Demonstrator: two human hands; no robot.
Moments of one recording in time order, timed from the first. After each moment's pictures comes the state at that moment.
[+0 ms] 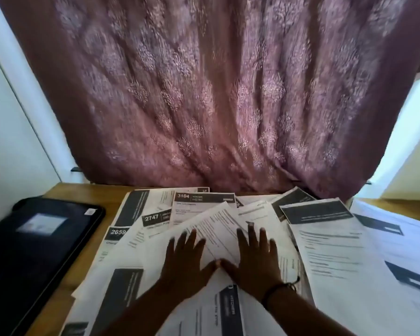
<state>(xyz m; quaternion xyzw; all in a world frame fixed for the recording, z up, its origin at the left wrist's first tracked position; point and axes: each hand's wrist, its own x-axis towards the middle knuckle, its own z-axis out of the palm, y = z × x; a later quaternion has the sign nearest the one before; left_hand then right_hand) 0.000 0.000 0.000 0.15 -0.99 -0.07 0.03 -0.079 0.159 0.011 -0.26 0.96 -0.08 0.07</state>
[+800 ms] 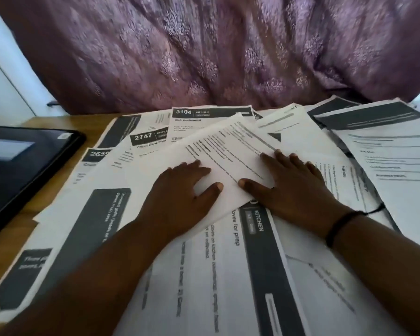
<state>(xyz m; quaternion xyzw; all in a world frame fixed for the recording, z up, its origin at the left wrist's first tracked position) 0.017 -0.018 -0.060 0.11 -0.96 -0.19 0.16 -0.079 0.172 -0.046 -0.26 0.95 -0.13 0.05</state>
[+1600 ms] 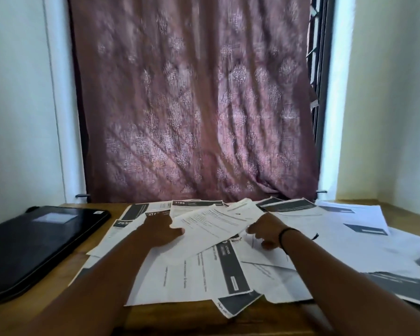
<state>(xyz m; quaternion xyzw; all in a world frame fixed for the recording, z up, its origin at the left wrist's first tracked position) 0.066 -0.046 -0.006 0.16 -0.98 -0.09 0.09 -0.035 0.224 -0.001 -0.09 0.91 -0.41 0.06</state>
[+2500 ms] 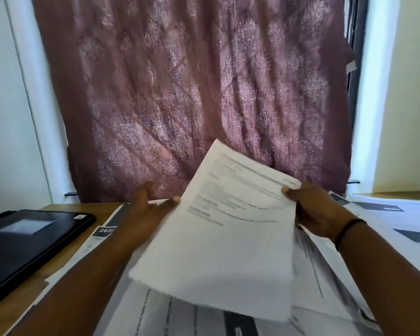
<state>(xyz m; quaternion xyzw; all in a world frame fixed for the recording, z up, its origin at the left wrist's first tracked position) 0.036 -0.041 0.017 0.16 -0.79 -0.51 0.31 -0.115 0.244 0.025 -0.15 0.59 -0.79 0.11</state>
